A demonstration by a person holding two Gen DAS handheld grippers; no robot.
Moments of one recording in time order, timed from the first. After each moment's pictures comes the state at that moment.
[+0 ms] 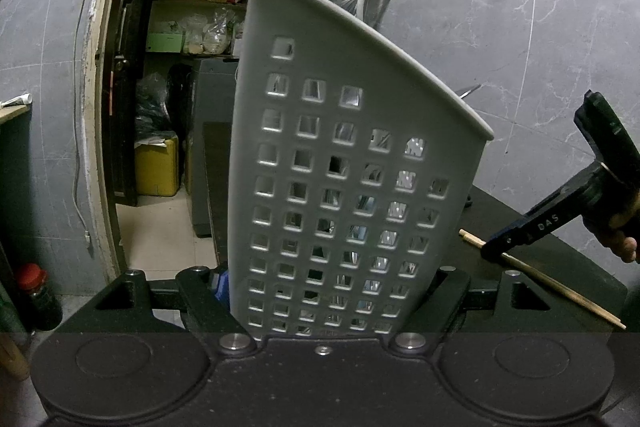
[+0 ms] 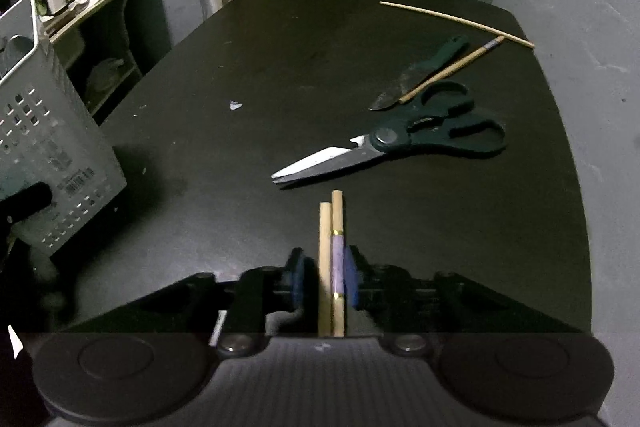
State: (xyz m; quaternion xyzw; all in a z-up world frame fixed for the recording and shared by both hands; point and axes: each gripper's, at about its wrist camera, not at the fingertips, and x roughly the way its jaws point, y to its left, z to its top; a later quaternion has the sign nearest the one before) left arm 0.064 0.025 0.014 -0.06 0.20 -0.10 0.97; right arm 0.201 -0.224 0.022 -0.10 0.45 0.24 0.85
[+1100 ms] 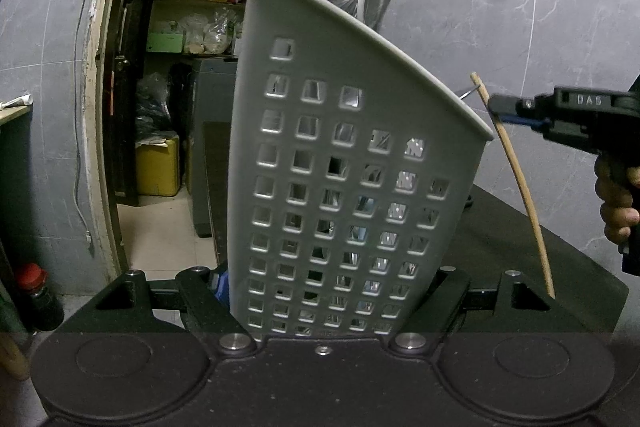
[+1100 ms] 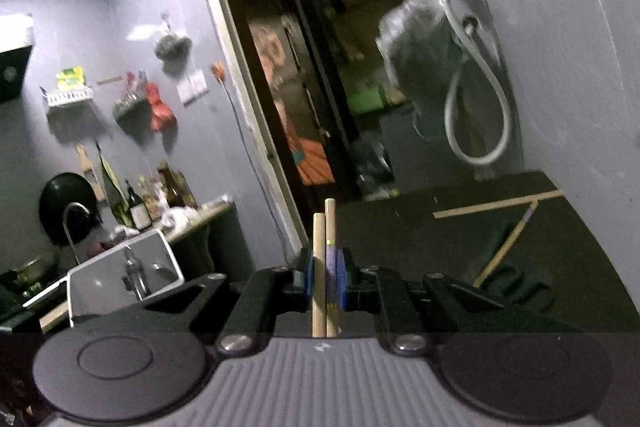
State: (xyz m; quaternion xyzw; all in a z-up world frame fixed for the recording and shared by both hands) left arm 0.064 0.026 0.014 -0.06 0.19 -0.10 0.97; right arm 0.174 -0.261 0.068 0.13 0.14 0.34 0.92
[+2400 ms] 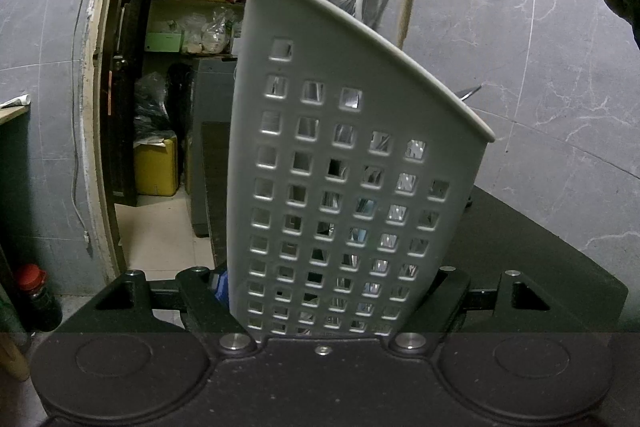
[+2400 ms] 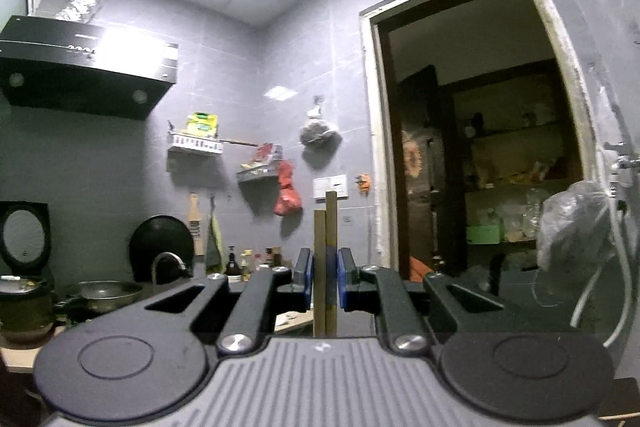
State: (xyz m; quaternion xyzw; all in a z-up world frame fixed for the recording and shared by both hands) left arm 0.063 0.027 0.014 -0.06 0.20 -0.10 0.97; right arm 0.120 -0.150 0.247 0.04 -0.05 0.47 0.88
